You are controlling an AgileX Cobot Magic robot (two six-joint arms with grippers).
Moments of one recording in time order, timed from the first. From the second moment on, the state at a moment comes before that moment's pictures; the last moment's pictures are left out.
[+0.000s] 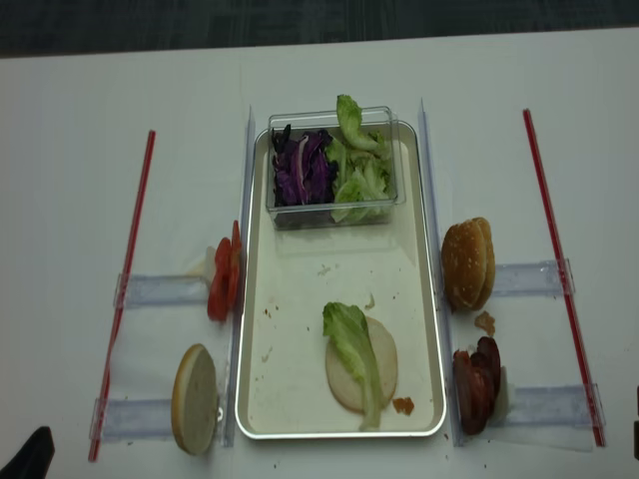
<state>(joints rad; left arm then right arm) 0.01 -0.02 -0.48 -0.06 1.18 0.00 0.02 0.42 -0.48 0.06 1.17 0.00</state>
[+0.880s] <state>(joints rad) 0.01 -0.02 -0.48 -0.06 1.18 0.00 0.02 0.77 -0.50 0.06 1.17 -0.05</state>
